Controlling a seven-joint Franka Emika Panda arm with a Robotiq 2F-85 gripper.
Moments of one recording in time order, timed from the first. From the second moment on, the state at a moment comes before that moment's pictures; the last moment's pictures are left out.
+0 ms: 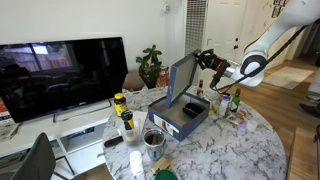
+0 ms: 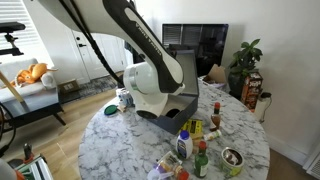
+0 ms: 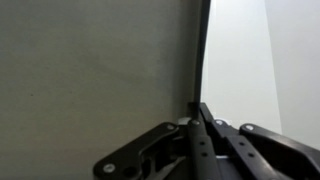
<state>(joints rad) -0.44 0.23 0.14 -2.40 2.51 1.66 -1.46</state>
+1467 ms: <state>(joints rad) -1.07 0.75 0.96 -2.22 2.51 1.79 -2.00</state>
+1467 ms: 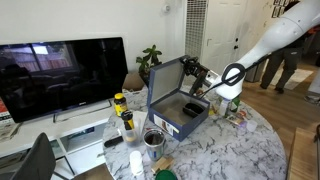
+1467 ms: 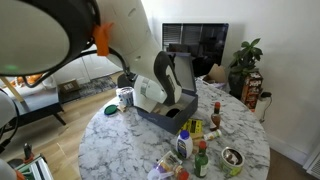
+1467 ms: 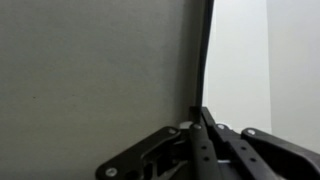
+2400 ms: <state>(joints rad) -1.16 0.79 1.03 -2.23 2.51 1.91 -2.00</state>
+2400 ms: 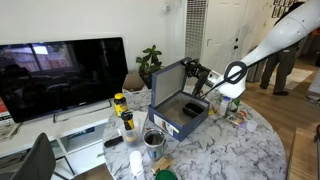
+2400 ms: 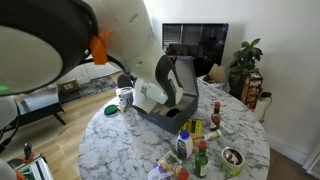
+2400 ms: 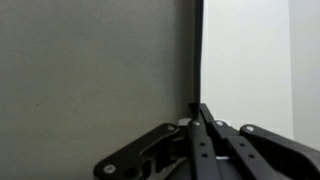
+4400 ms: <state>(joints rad) -1.30 1.01 1.18 -2.23 2.51 1.94 -2.02</state>
